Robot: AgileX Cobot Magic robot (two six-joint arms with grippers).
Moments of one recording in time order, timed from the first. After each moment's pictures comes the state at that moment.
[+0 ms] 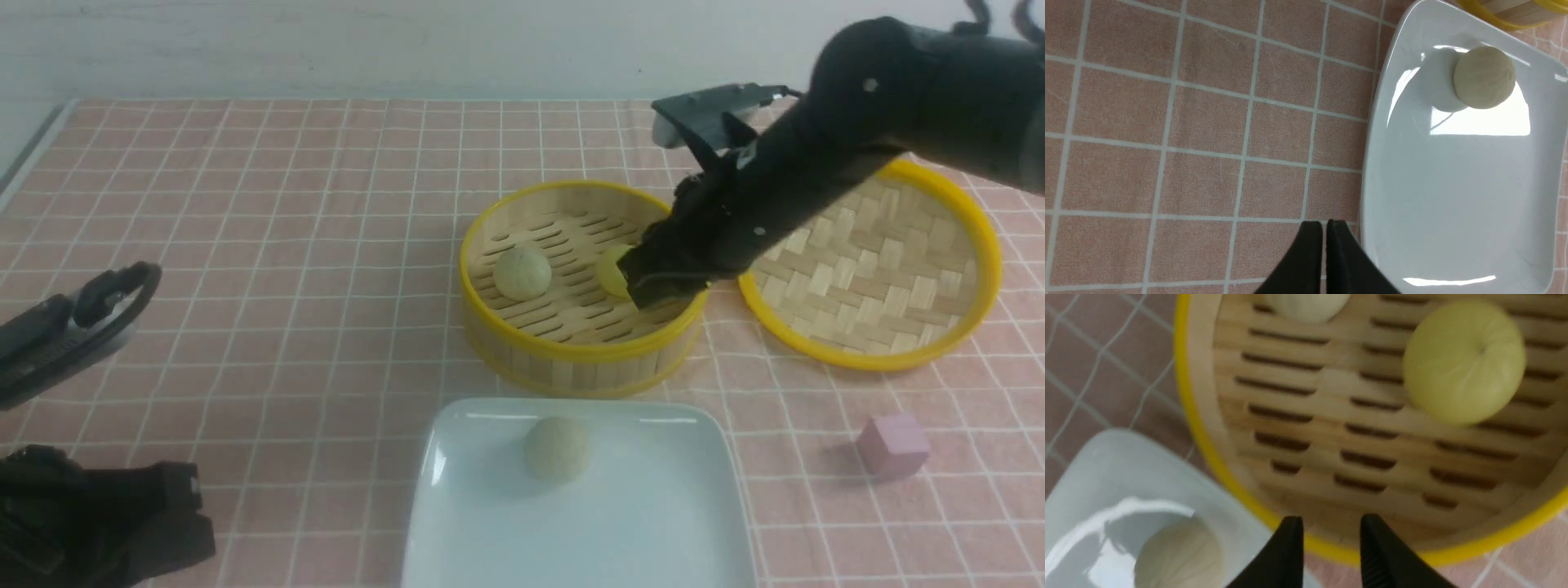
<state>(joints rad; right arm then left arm) 0.42 1.89 -1.55 0.35 0.81 -0.29 0.03 0.87 -0.56 -0.53 0.88 0.07</state>
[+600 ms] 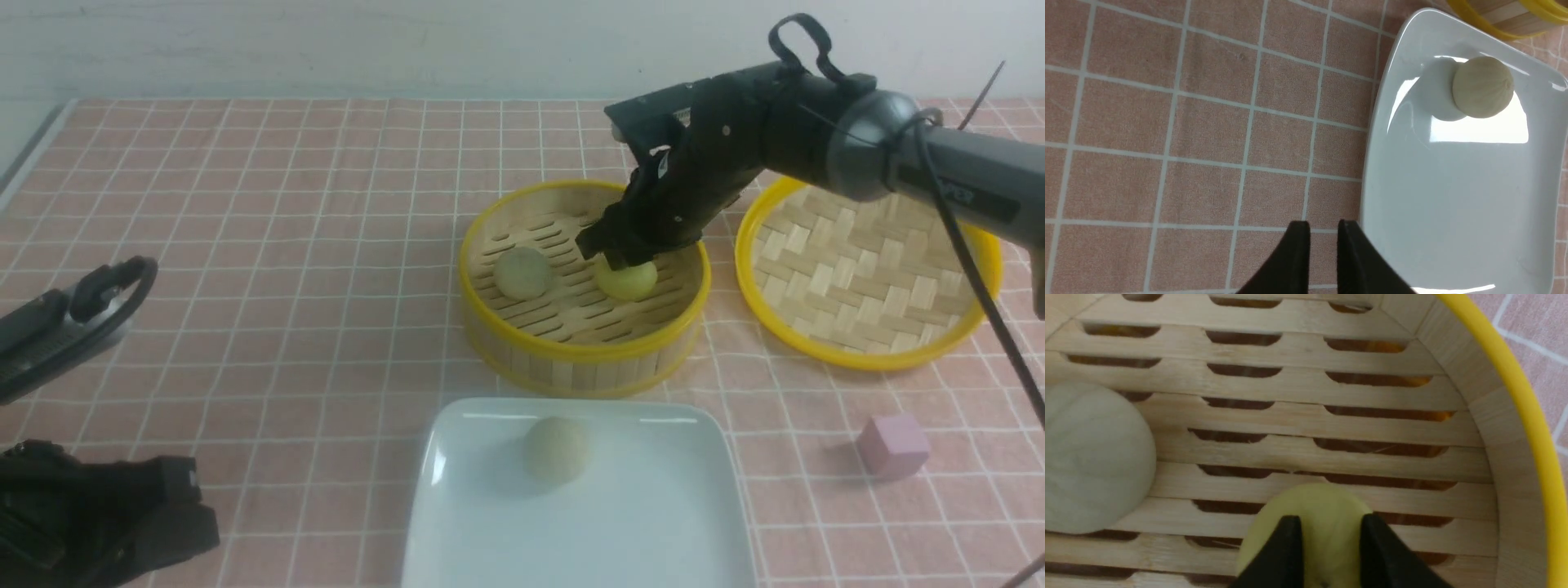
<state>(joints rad) 0.42 2.19 -1.82 0.08 0.71 -0.06 0.03 0.87 -0.56 -0.54 0.87 0.07</state>
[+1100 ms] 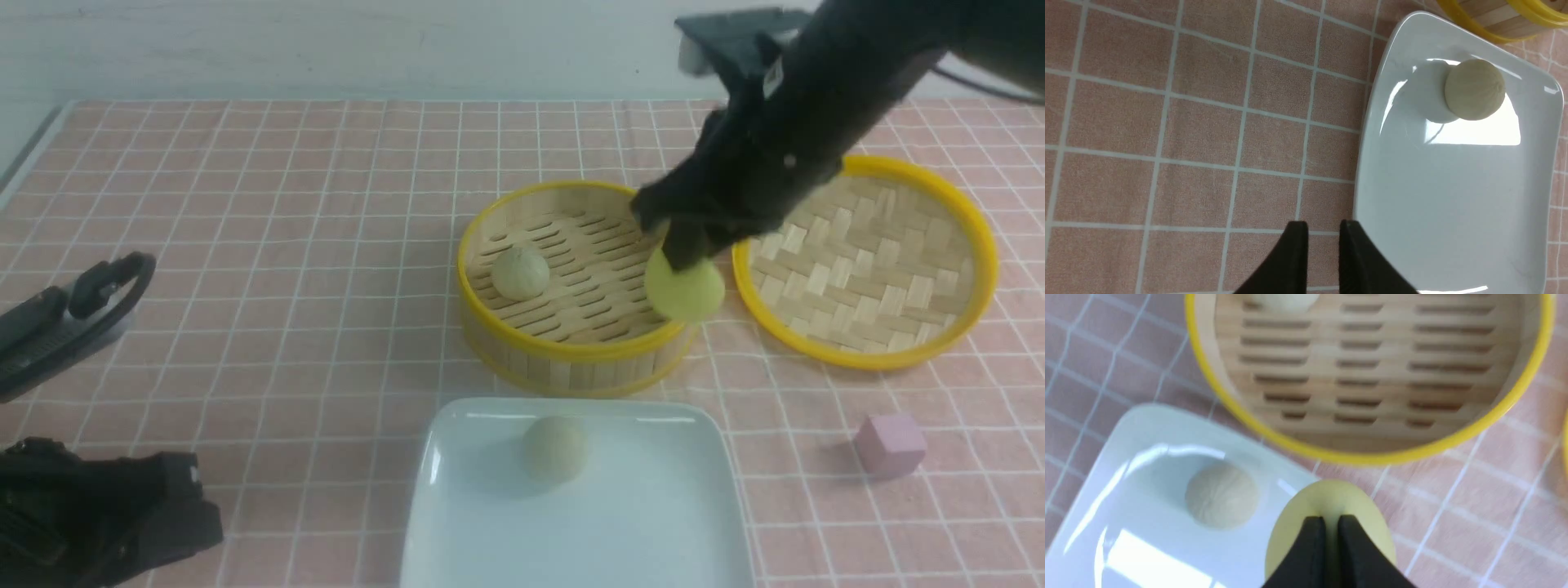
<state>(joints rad) 0.50 1.75 -1.53 0.21 1.03 -0.03 0.03 0.87 -0.56 -0.54 0.86 0.07</state>
